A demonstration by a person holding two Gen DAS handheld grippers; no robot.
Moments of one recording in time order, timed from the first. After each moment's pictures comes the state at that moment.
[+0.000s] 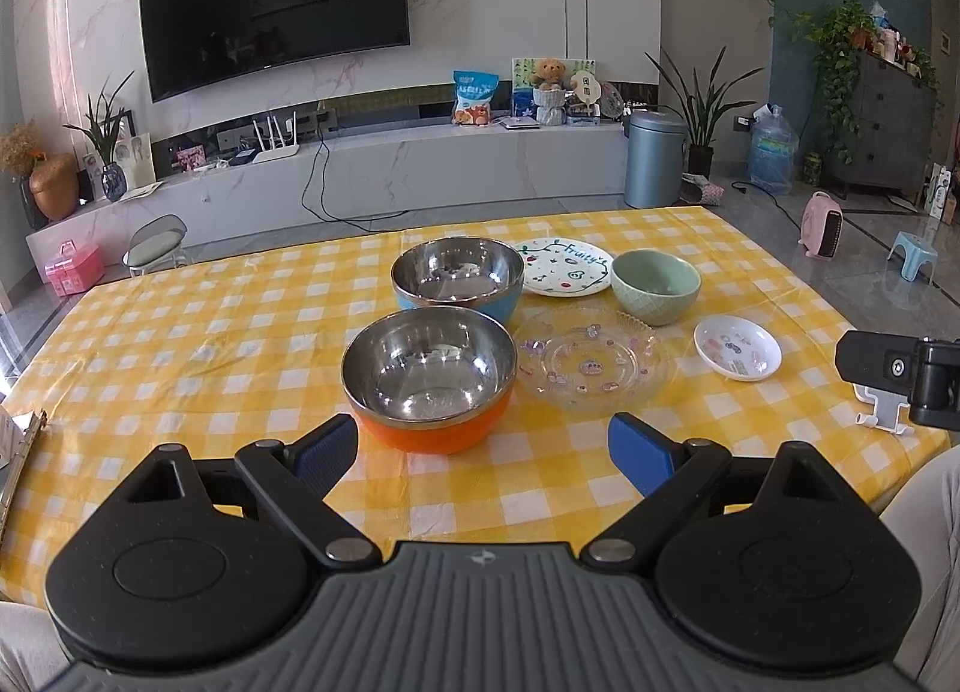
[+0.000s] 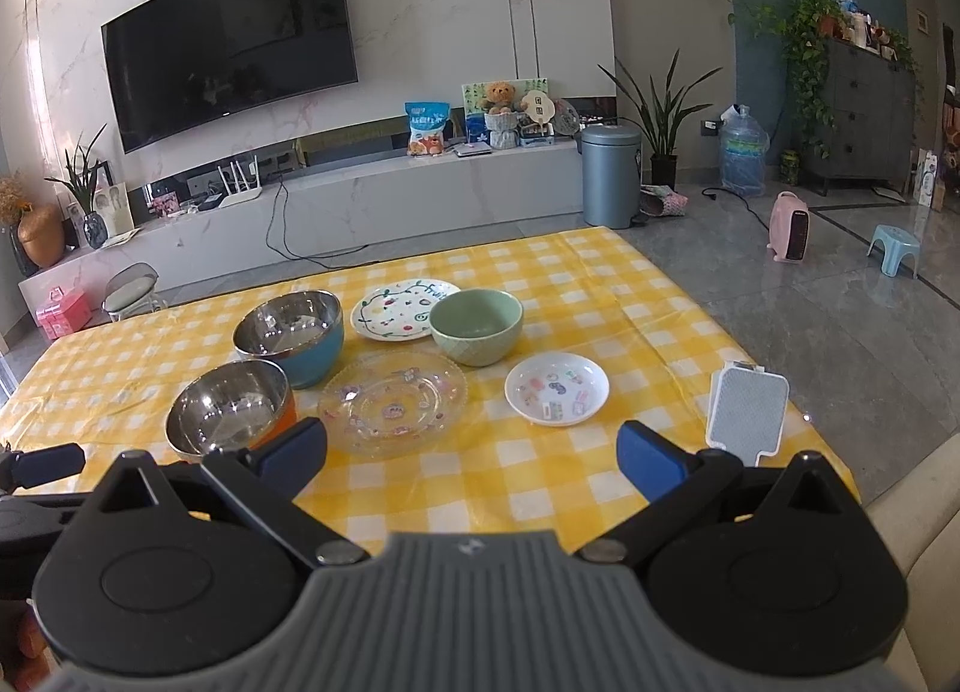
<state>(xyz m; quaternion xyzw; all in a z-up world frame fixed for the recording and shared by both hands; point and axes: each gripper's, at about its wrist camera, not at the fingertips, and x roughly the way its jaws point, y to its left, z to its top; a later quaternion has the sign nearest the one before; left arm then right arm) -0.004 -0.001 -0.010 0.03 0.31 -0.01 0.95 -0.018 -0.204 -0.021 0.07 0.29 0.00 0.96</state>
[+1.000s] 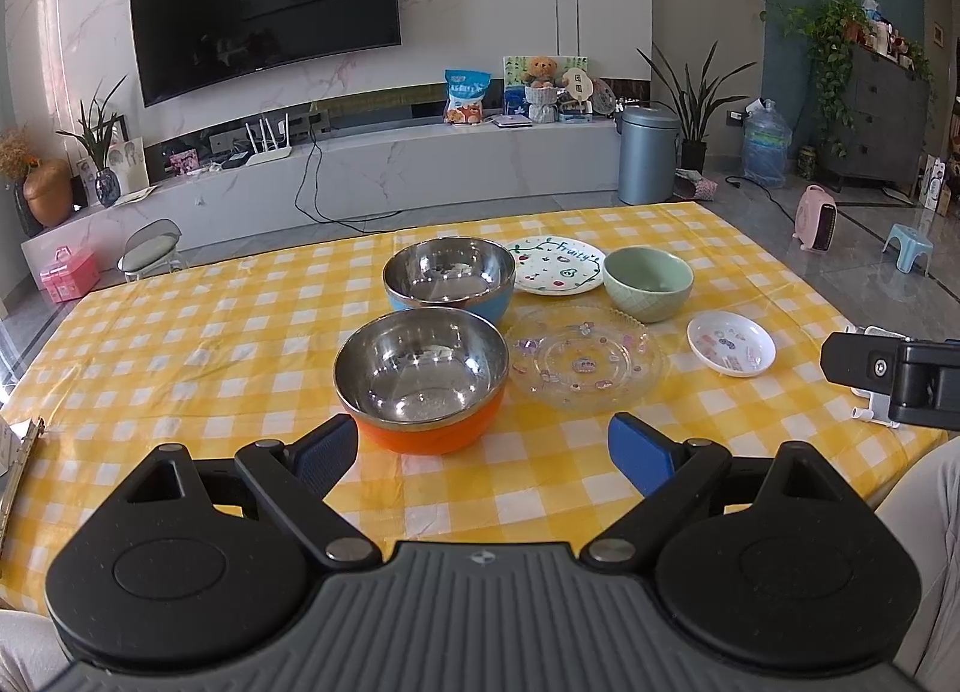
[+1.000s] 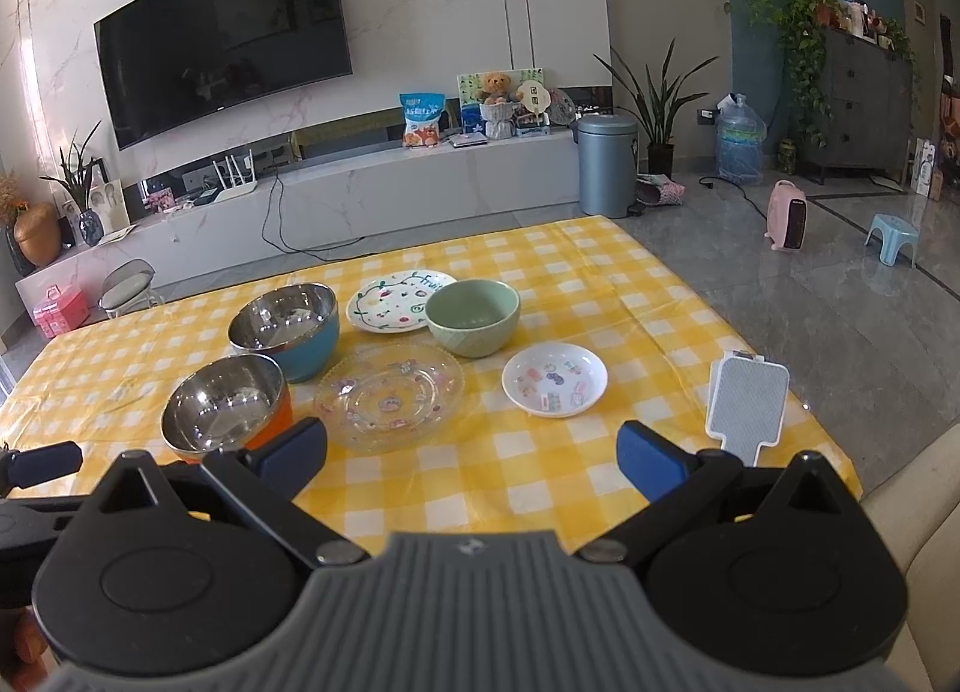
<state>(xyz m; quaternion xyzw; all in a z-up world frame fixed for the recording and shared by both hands) -0.003 -0.004 -0.012 0.04 0.31 -0.02 0.95 -0.015 -0.204 -0.022 0.08 0.30 0.00 0.95</state>
